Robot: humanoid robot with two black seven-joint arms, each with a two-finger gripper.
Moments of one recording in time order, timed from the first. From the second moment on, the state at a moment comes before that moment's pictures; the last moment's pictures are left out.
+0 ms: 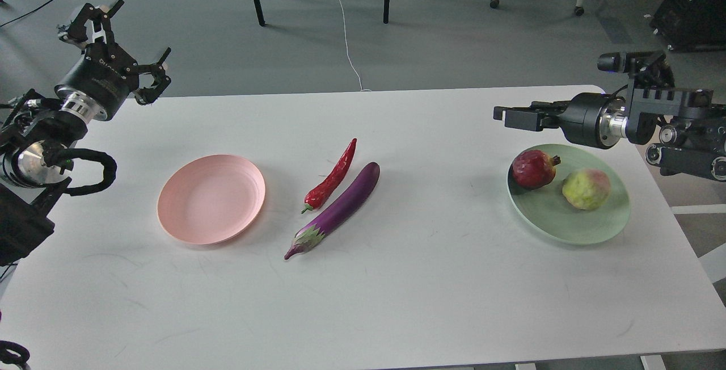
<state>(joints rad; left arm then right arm) -0.75 0.56 -0.77 -0.77 0.10 -0.47 -0.23 1.43 -0.61 -0.63 1.01 -0.74 -0.10 0.49</state>
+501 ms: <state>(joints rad) -0.78 0.65 -0.69 -1.14 1.25 -0.40 -0.23 0.95 -0.64 0.34 1.01 -0.68 -0.11 0.49</state>
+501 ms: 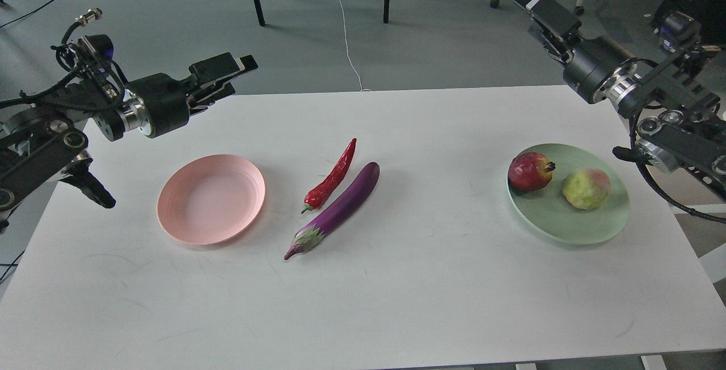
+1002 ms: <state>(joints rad) -0.78 0.49 -0.50 -1.26 1.88 -0.25 -0.23 0.74 -0.68 0.63 1.00 -0.03 0.02 0.49</state>
